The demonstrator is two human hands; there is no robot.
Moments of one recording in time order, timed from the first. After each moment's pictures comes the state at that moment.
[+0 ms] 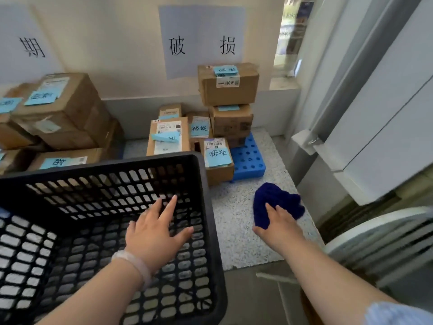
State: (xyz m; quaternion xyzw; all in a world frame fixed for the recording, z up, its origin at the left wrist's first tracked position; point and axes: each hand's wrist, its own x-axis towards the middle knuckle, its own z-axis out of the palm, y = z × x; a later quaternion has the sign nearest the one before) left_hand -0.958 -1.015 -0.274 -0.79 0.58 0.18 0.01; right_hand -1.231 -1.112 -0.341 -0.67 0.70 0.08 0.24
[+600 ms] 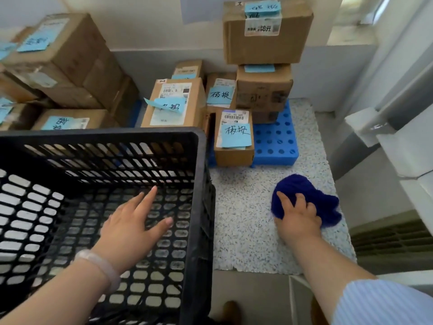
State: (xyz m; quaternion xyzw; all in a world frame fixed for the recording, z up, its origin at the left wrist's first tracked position) left_hand -0.954 -1.030 -0.304 -0.86 0.47 0.23 0.01; right_hand -1.249 -1.193 -0.436 -0.73 0.65 0.16 0.15
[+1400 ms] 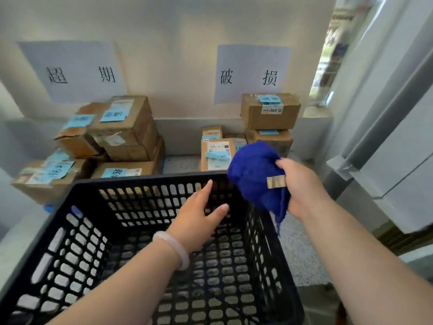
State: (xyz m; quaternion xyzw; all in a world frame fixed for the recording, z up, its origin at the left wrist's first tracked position) left_hand -0.893 -1.015 -0.221 -0.69 0.57 0.34 -0.30; right_hand -1.083 -1.115 -0.172 -0.36 0.54 -0.45 0.61
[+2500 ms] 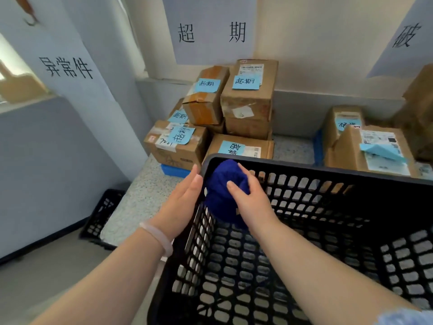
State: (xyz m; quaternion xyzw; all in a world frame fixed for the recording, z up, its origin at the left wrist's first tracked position) left_hand -0.612 -0.914 -0.244 -0.78 0.39 0.32 -0.38; right_hand -0.733 -1.021 -0.290 -0.58 0.40 -0.26 0.66
